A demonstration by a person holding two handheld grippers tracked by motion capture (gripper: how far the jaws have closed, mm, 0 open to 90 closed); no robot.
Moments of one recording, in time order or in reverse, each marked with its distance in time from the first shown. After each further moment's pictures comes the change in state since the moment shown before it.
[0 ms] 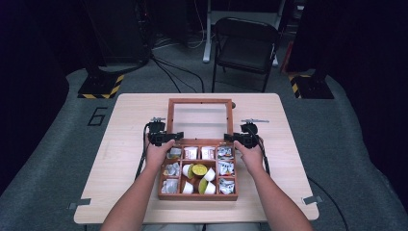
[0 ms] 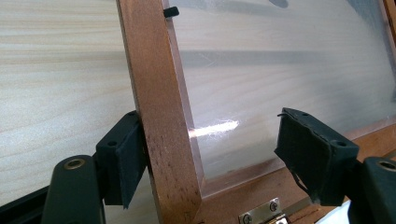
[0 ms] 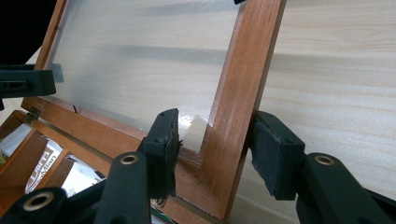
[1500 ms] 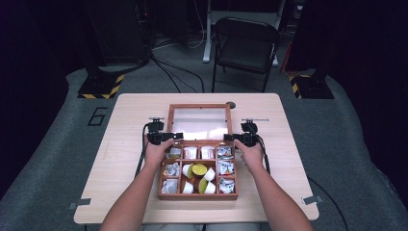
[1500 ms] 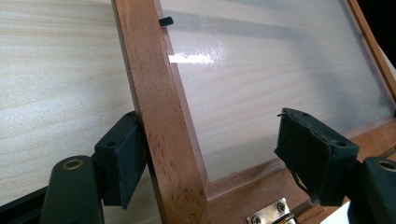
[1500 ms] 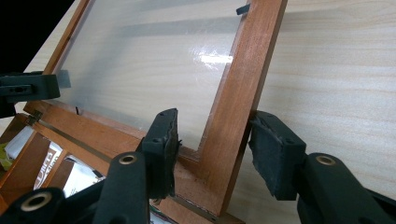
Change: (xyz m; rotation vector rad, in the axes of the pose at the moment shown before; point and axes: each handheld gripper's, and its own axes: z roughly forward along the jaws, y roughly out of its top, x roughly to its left) left arm 0.010 0.001 0.006 0.057 -0.042 -0.079; right arm -0.006 0.003 0.005 0.063 0.023 0.079
